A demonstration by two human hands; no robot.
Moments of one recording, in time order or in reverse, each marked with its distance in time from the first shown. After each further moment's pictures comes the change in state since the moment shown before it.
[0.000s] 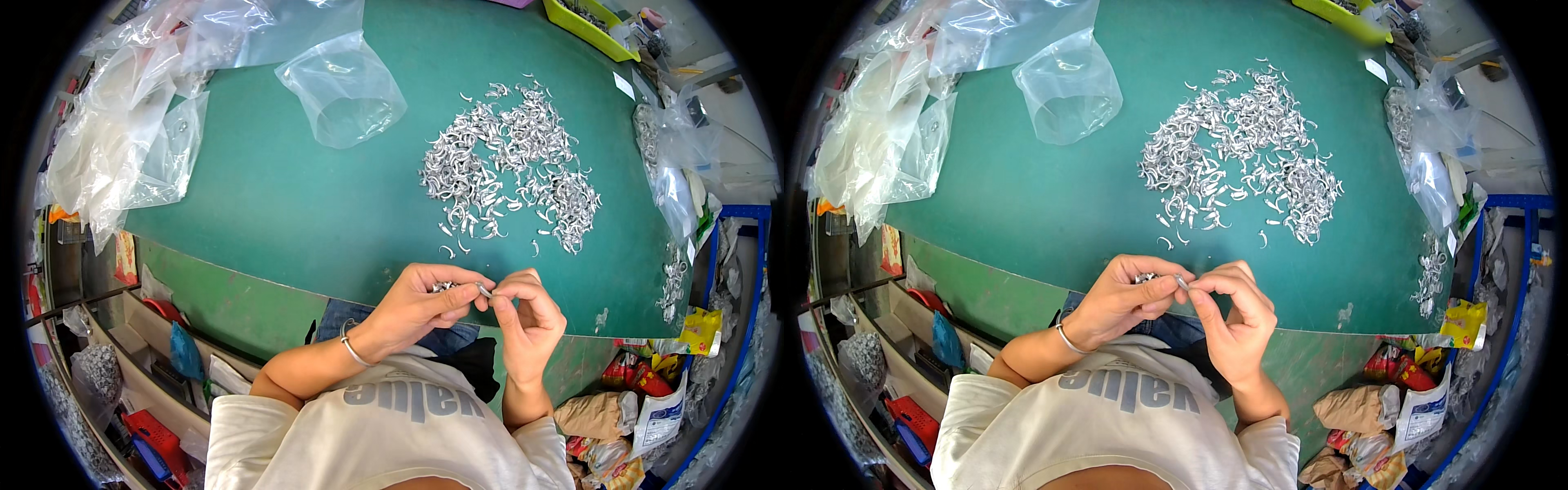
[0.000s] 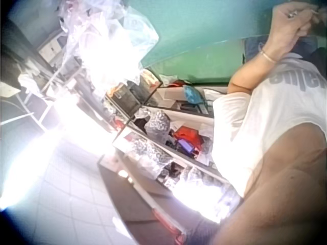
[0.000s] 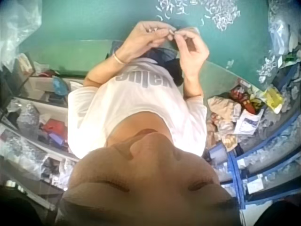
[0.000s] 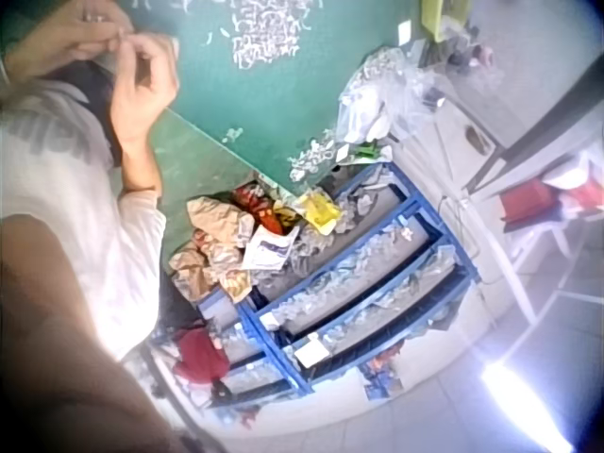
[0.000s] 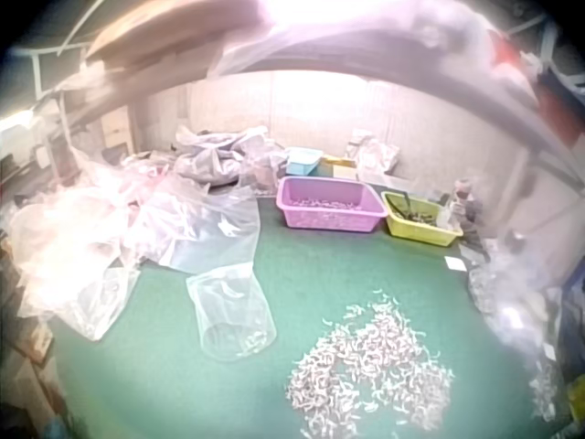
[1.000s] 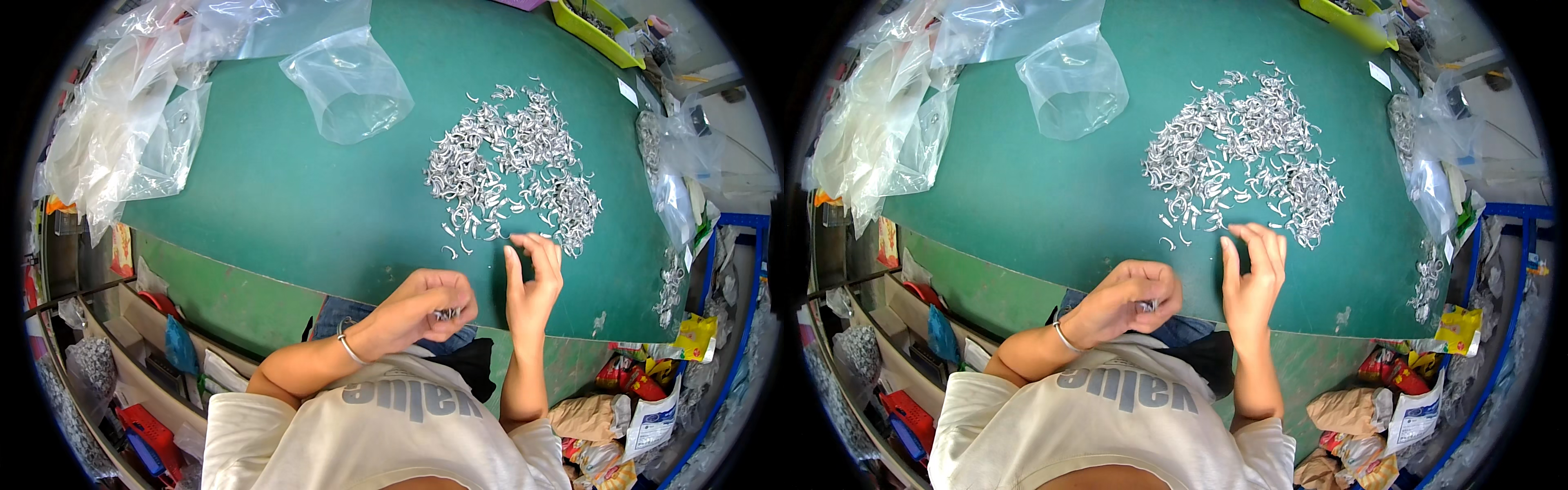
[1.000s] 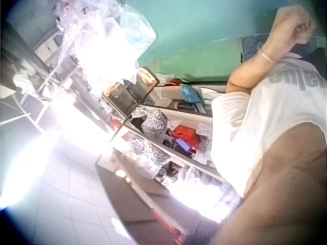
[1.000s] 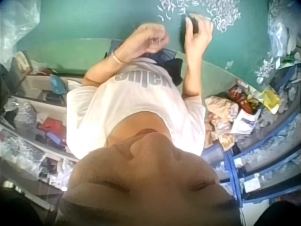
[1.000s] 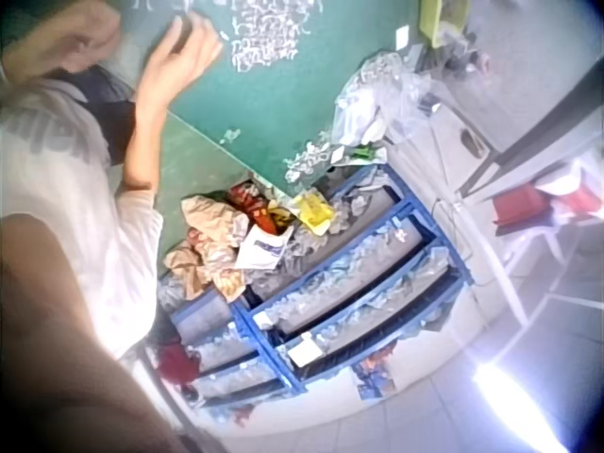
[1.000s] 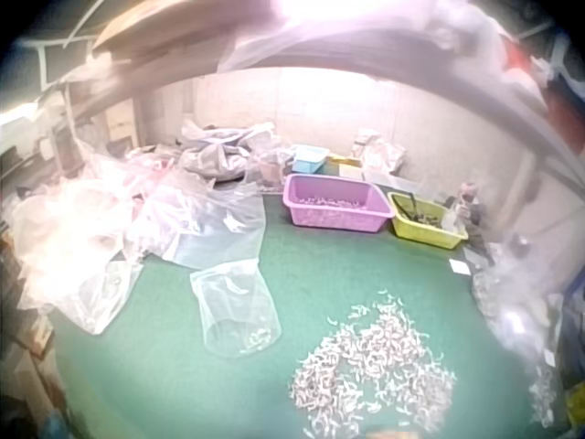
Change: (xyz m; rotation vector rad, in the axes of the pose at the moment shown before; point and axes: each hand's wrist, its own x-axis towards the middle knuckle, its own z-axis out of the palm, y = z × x) left_hand -0.003 0.003 -0.006 -0.019 -0.062 -0.139; right_hand 0.029 0.040 -0.008 -0.741 0.116 -0.122
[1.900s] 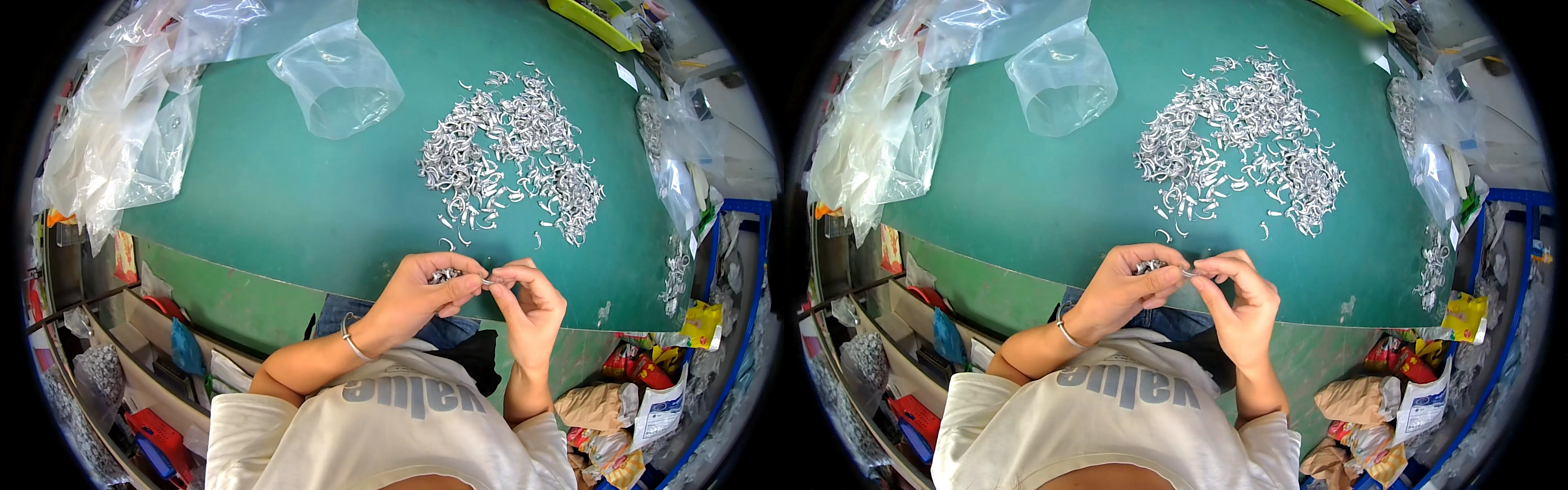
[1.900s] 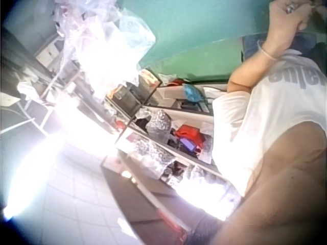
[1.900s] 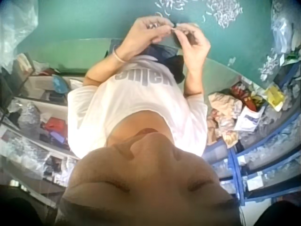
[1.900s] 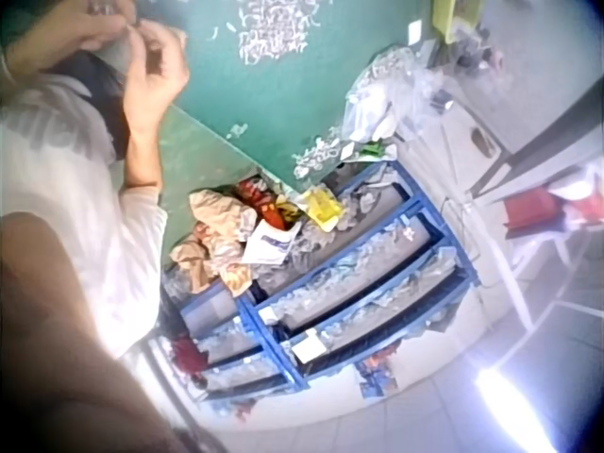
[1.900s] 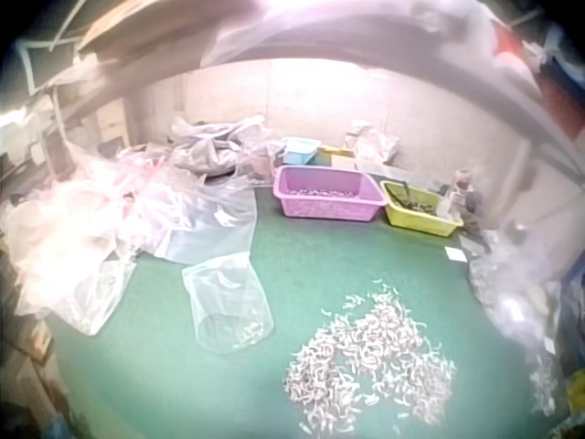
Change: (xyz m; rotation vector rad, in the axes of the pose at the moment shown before) left_hand 0.011 -0.008 0.001 0.128 0.189 0.164; right_hand -0.023 -0.024 -0.022 0.762 -0.196 0.311
